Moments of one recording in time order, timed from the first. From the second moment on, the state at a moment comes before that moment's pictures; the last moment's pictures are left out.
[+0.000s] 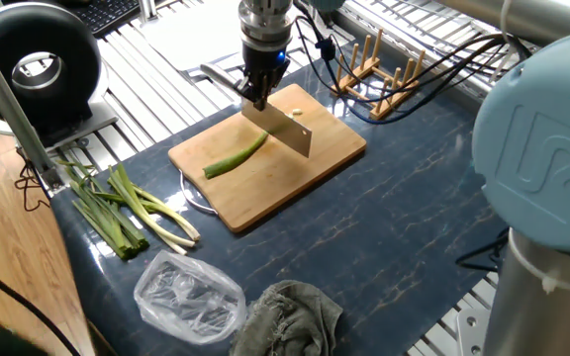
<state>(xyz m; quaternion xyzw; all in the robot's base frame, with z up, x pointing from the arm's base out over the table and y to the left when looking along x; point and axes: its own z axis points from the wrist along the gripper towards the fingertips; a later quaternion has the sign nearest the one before) 0.651 0.011 0.081 -0.06 1.00 0.01 0.06</state>
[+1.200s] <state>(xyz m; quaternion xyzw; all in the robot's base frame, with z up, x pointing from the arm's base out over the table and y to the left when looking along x) 0.675 0.025 0.091 -0.04 1.00 0.01 0.06</state>
